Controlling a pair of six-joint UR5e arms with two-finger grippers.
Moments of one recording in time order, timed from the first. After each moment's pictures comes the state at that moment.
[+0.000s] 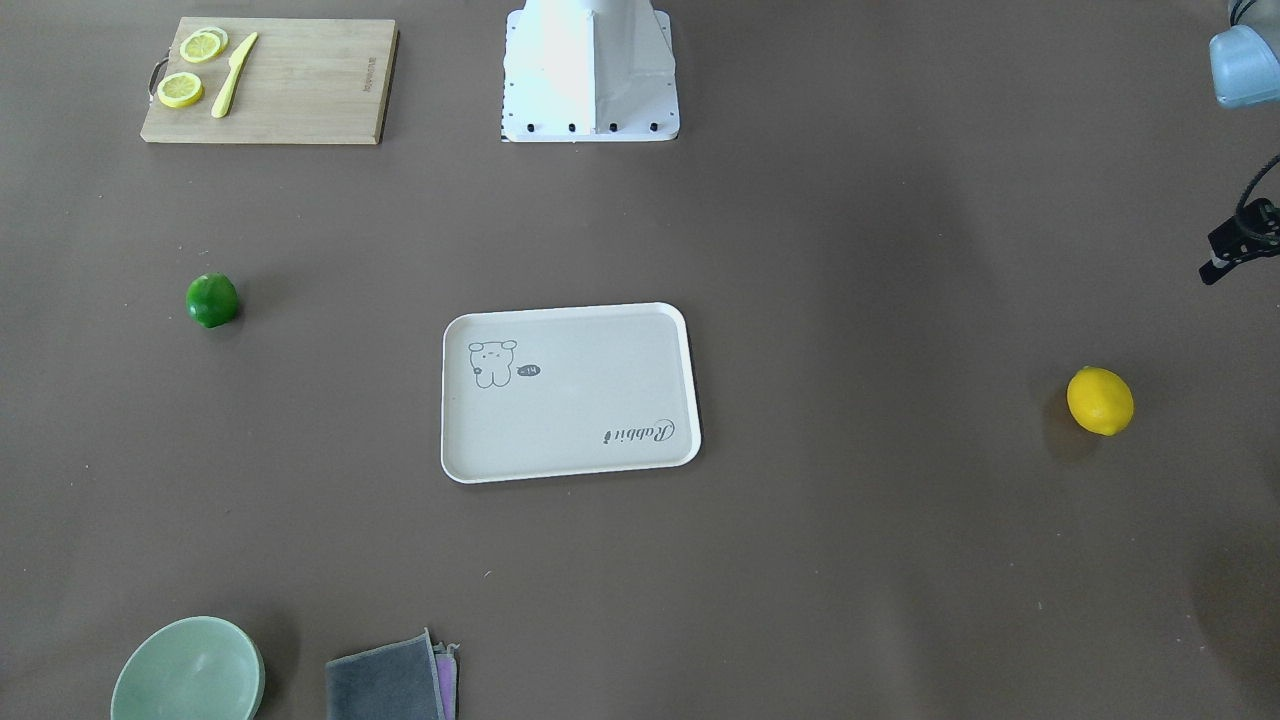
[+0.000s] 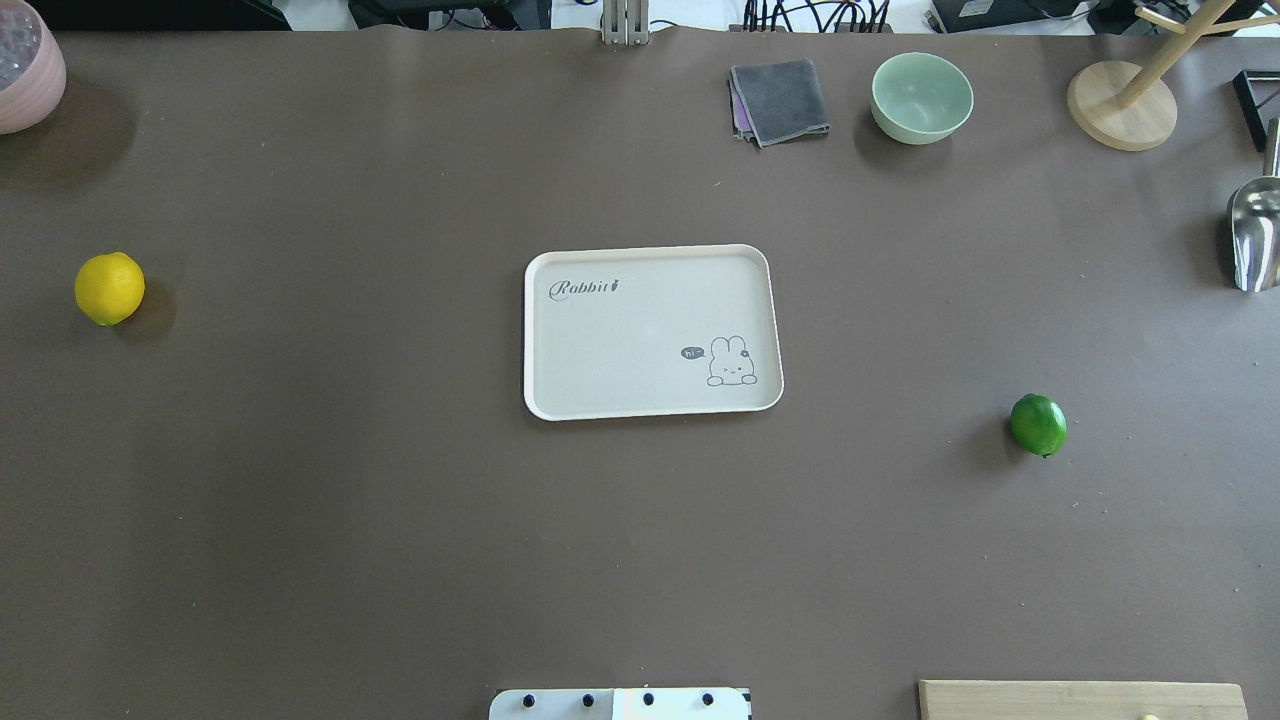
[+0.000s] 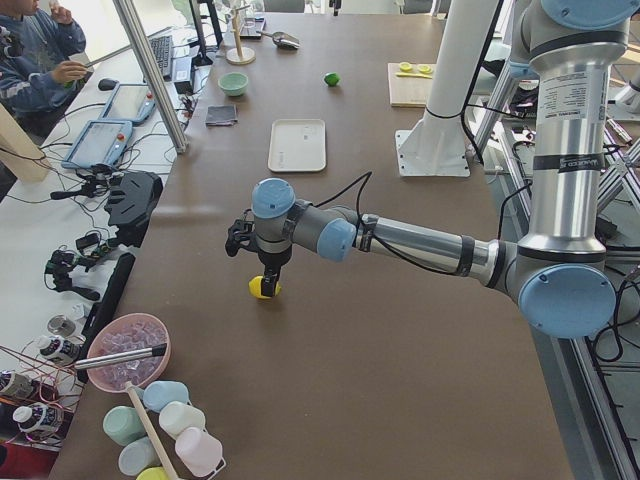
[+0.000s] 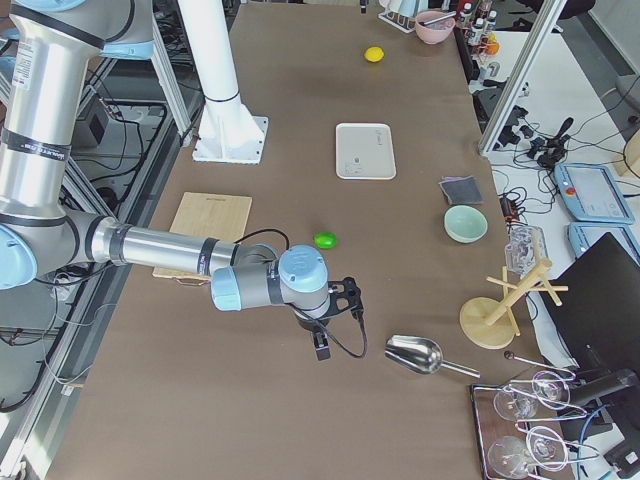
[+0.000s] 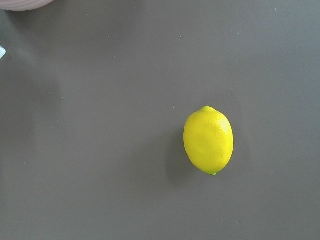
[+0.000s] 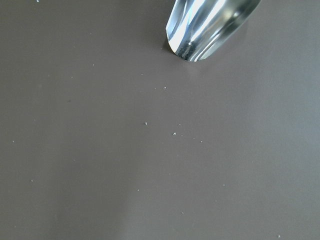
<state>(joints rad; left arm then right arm) -1.36 -1.54 -1.79 -1.75 -2.33 -0.26 1.53 -1.86 1.72 -1.25 2.33 -0.13</state>
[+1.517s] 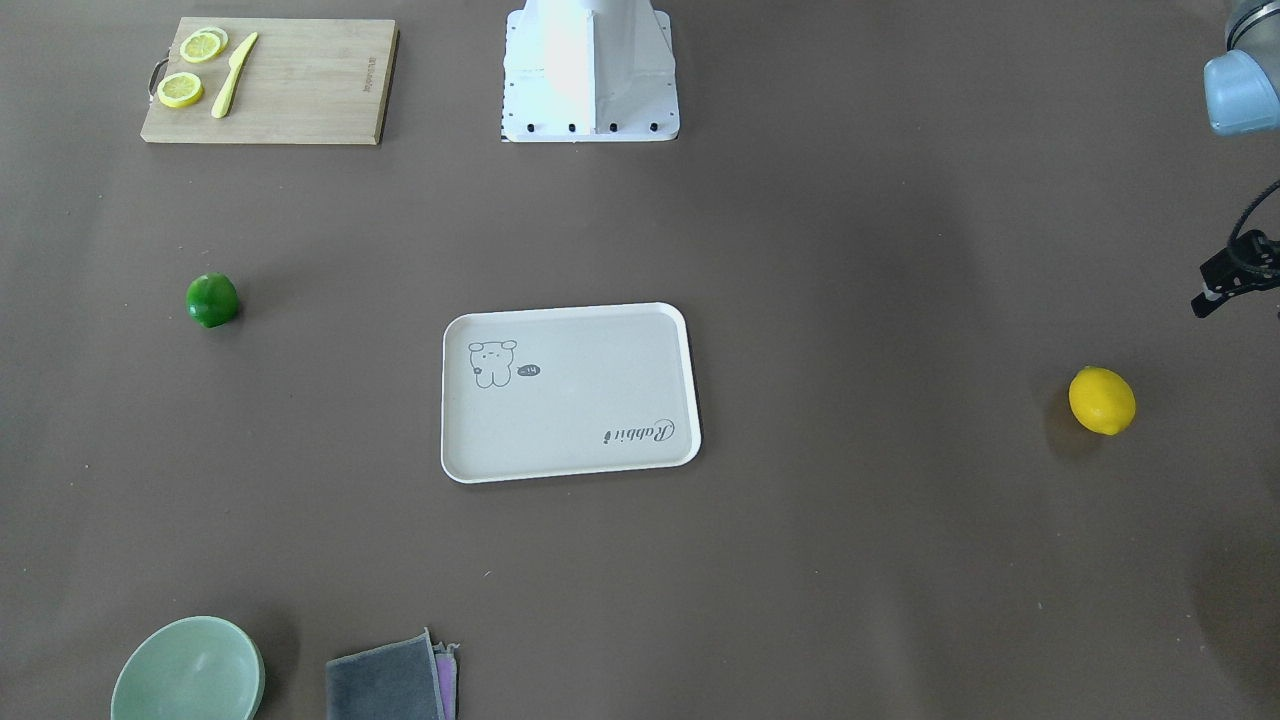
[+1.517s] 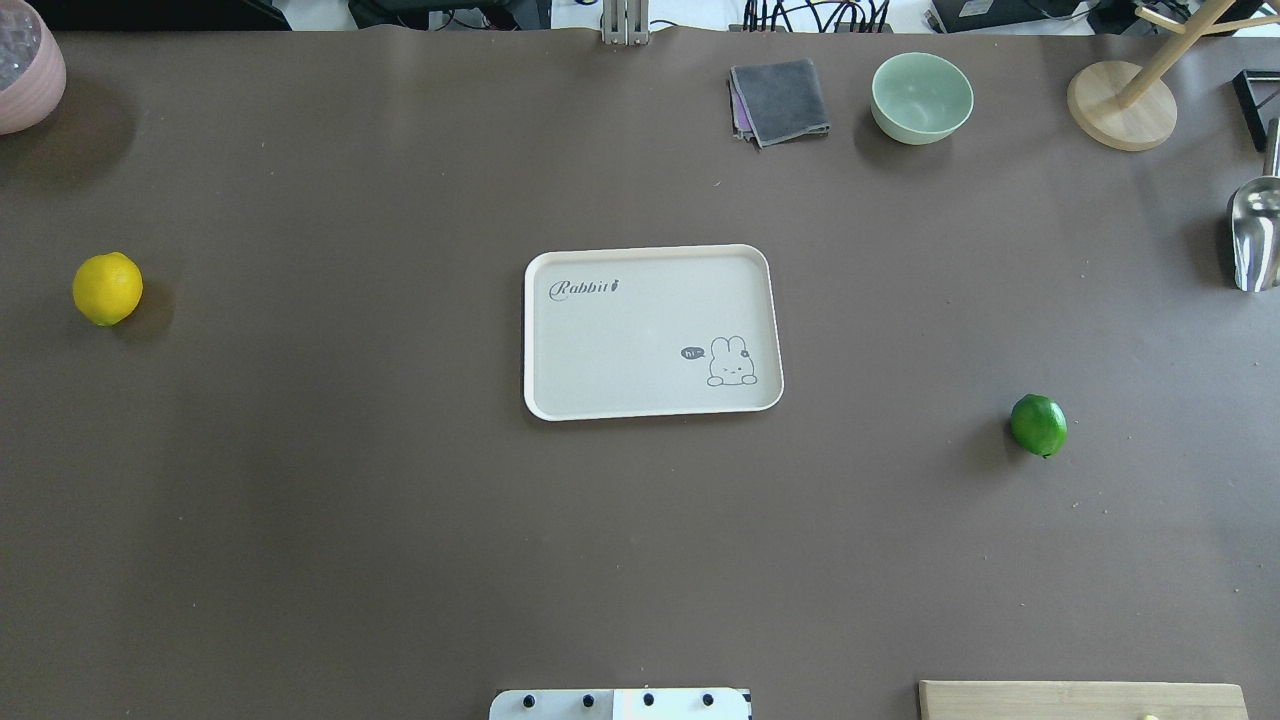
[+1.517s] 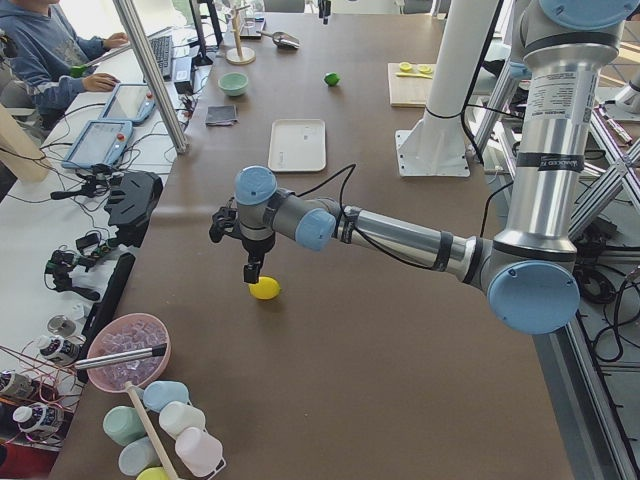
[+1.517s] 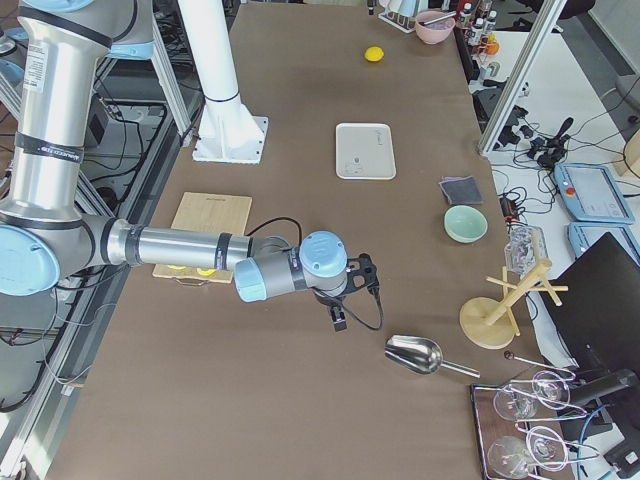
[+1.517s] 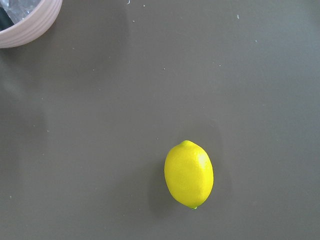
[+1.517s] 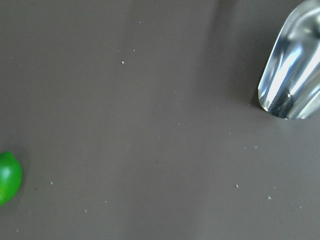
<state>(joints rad) -1.34 -1.66 -1.71 -1.76 -2.32 -0.29 1.38 -1.73 1.72 -1.21 2.45 0.13</state>
